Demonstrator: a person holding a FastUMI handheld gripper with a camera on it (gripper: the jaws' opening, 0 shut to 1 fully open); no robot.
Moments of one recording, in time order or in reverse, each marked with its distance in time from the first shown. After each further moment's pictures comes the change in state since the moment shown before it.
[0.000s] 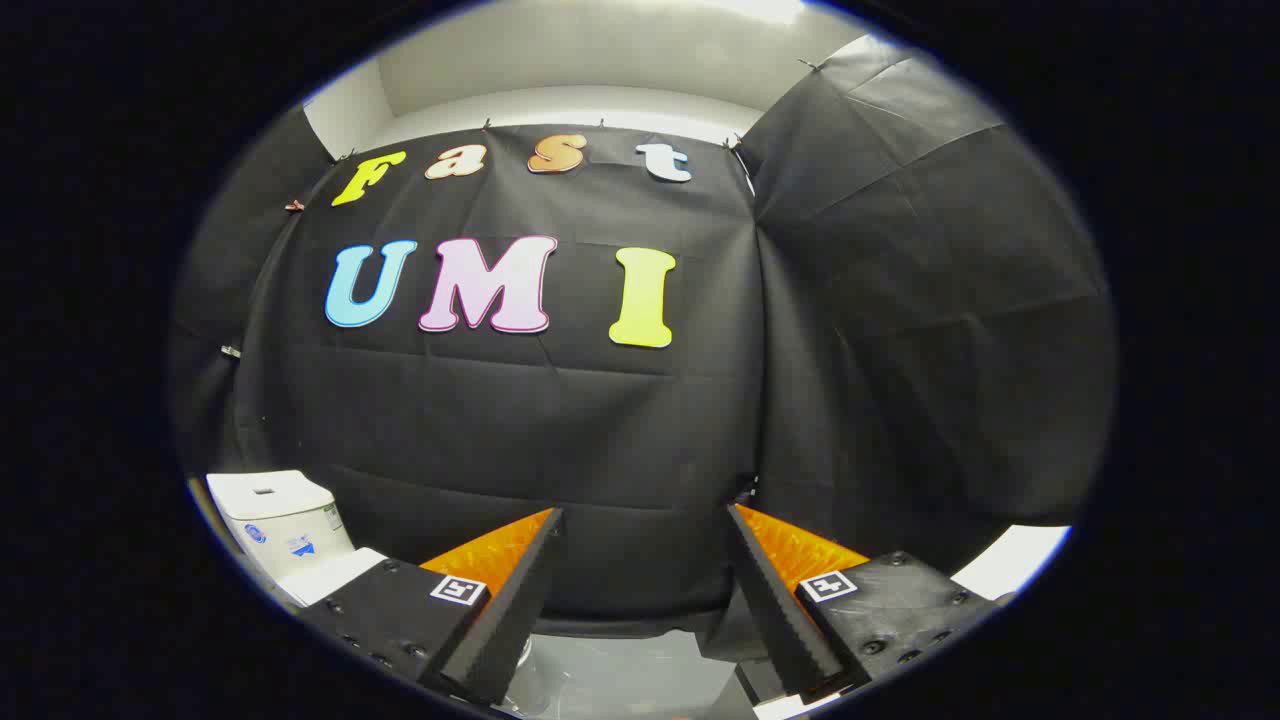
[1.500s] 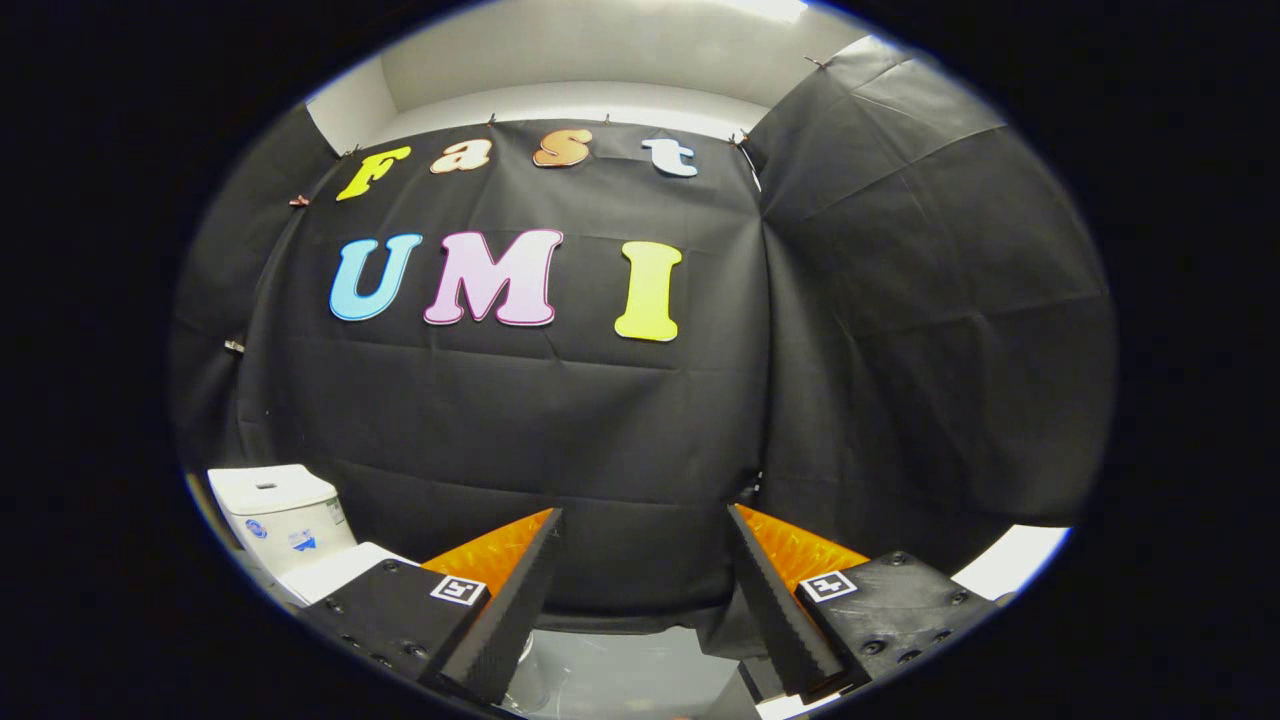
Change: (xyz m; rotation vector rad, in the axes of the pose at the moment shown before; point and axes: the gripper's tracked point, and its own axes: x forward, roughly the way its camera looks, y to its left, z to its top) arm 0.000 0.005 -0.007 -0.009 0.017 0.016
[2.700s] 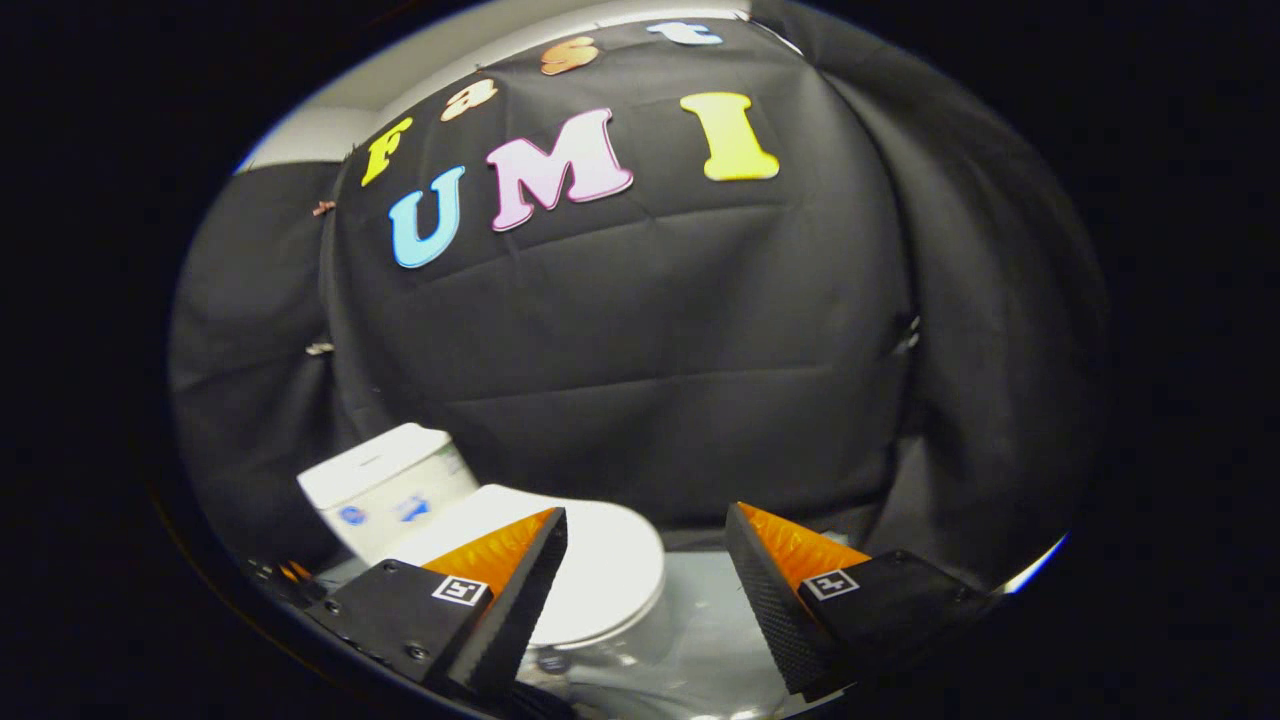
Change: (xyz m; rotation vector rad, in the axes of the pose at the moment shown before) arm 0.029 0.111 -0.164 0.346 0.502 0.443
